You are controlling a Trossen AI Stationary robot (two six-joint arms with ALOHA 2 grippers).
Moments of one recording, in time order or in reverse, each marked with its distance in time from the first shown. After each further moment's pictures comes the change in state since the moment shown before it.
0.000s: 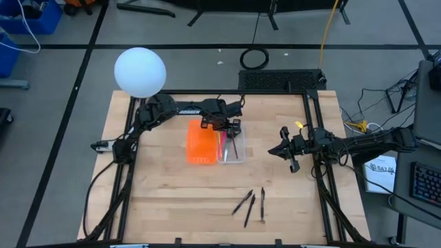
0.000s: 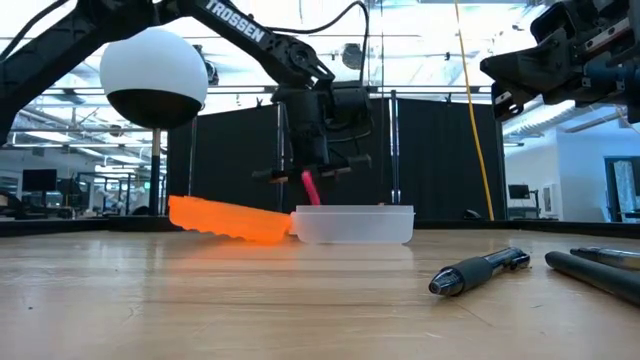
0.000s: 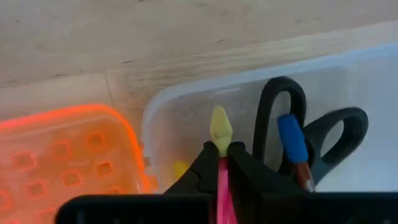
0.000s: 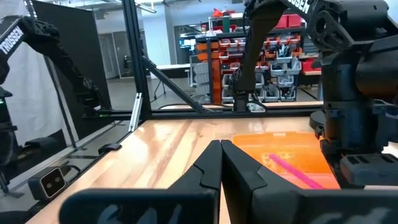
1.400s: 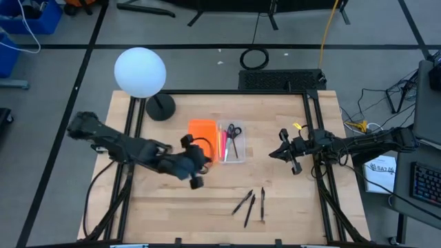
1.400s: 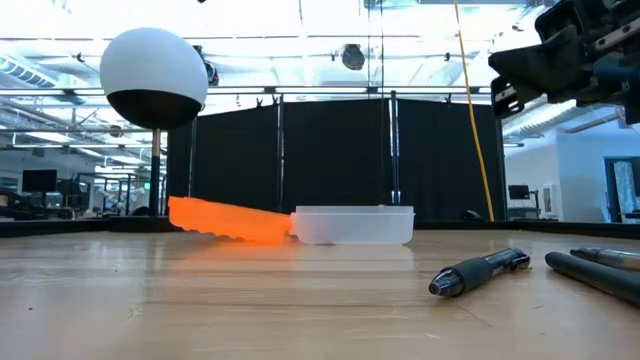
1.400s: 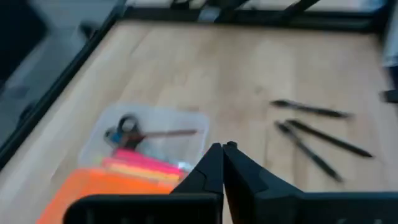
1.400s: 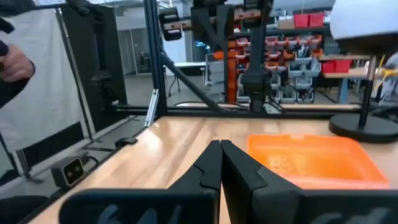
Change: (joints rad) left arm -0.702 -0.789 -0.479 0.309 -0.488 0.750; right arm 0.001 0.000 0.000 0.001 -0.078 -0.022
